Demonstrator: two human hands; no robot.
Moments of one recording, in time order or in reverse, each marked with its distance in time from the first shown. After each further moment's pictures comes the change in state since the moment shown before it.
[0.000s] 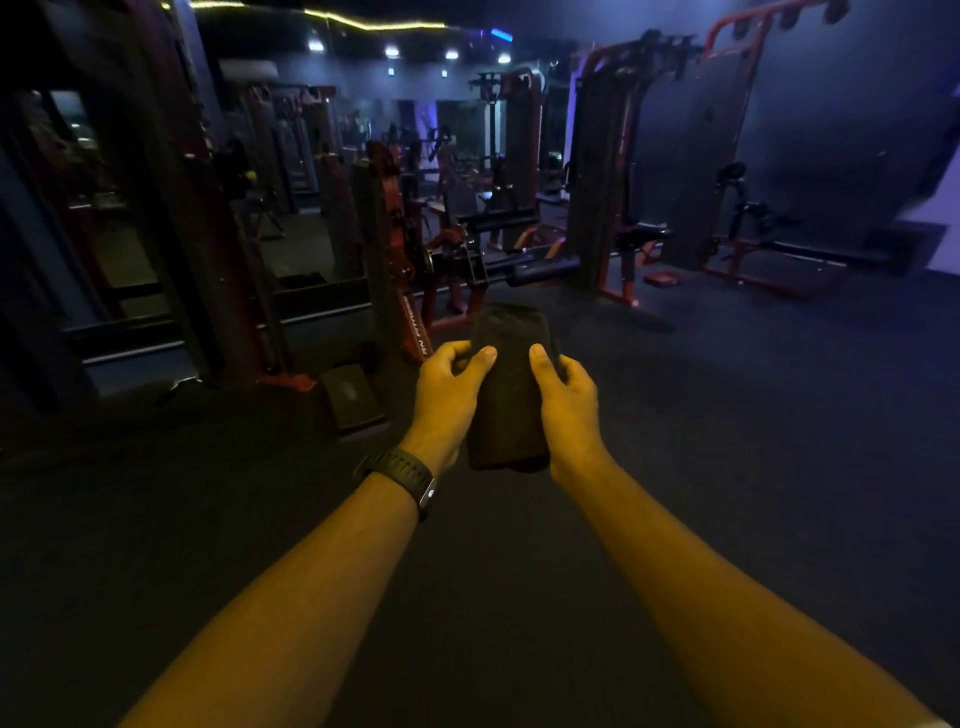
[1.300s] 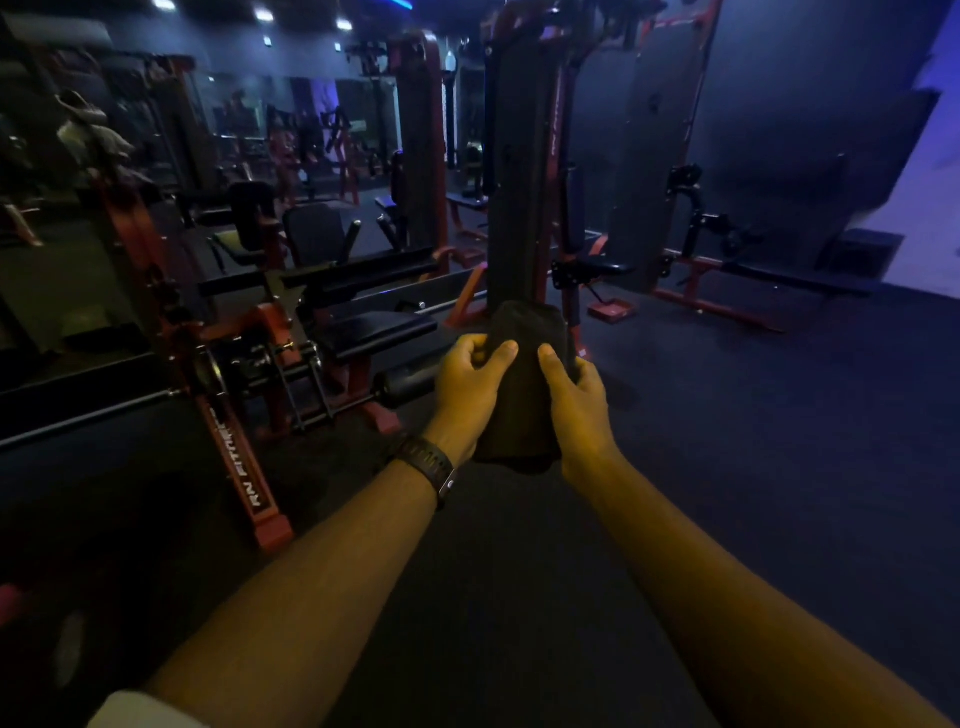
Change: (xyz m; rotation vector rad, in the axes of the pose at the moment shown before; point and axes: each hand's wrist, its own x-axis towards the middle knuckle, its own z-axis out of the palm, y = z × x) left_hand 1.136 -0.284 0.524 0.000 -0.158 -0.024; right_hand 1.241 0.109 -0.086 0.019 0.146 0.047
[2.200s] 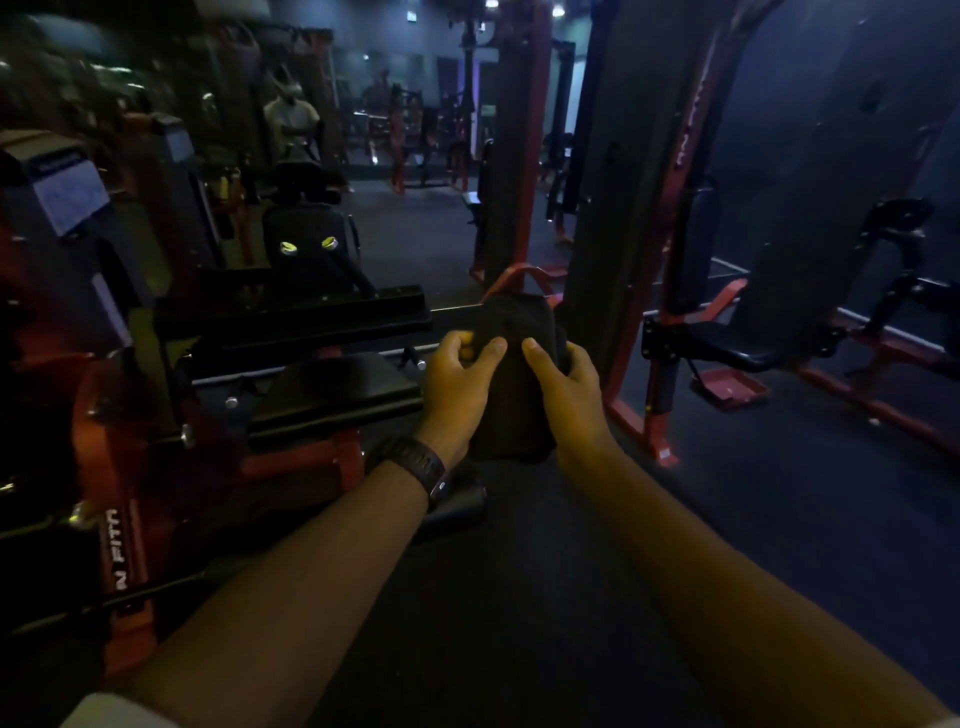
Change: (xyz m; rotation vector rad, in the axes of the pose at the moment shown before) left_hand 0.734 -0.198 0.252 -0.017 0.387 -0.016; right_hand 0.837 0.054 0.016 -0.070 -0.369 -0.005
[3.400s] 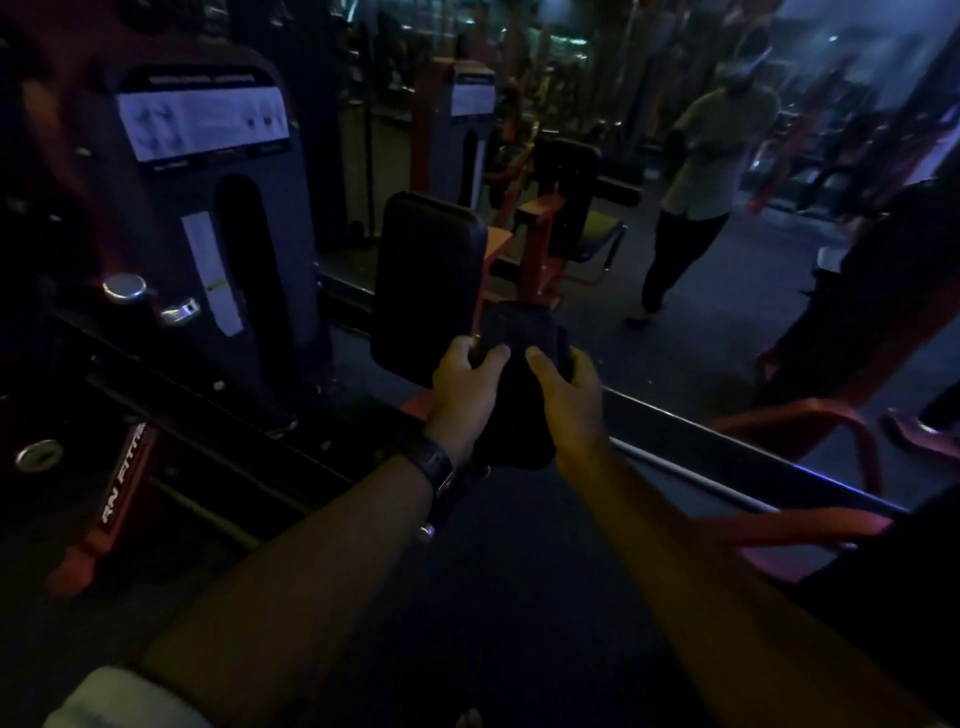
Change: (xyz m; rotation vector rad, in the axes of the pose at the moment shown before) left_hand 0.792 -0.209 0.123 0.139 0.800 -0.080; right_hand 0.885 0.158 0.190 -0.097 -0.702 0.114
